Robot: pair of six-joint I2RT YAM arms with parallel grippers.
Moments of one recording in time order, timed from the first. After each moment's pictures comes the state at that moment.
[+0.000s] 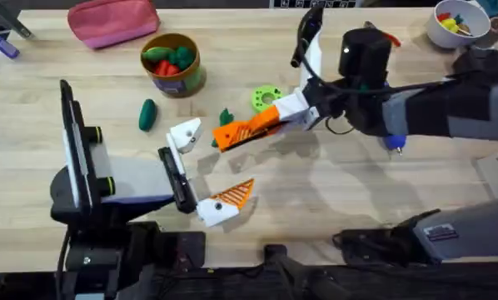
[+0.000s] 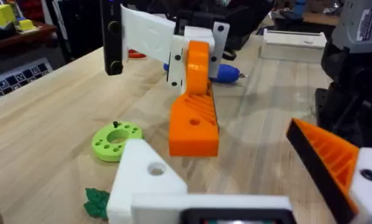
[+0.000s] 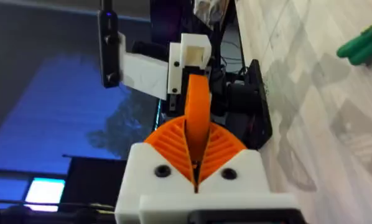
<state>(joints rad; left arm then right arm) 0.04 0.01 0.01 -0.13 1.19 0.12 0.35 1.65 0.66 0.58 -1.54 0.96</state>
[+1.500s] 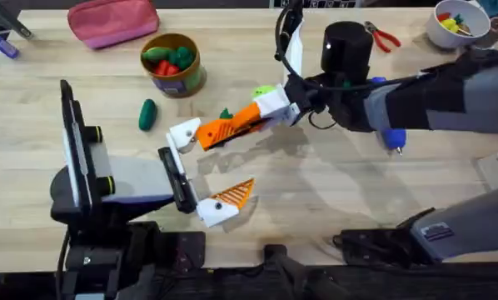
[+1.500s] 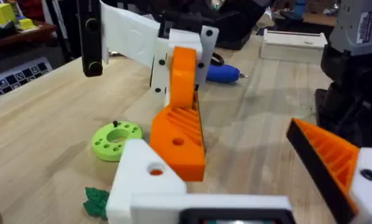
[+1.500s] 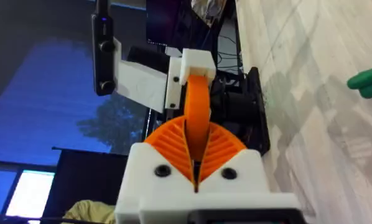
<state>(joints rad) 0.04 0.01 0.01 -0.13 1.19 0.12 0.44 1.72 0.73 0.67 -1.48 1.03</state>
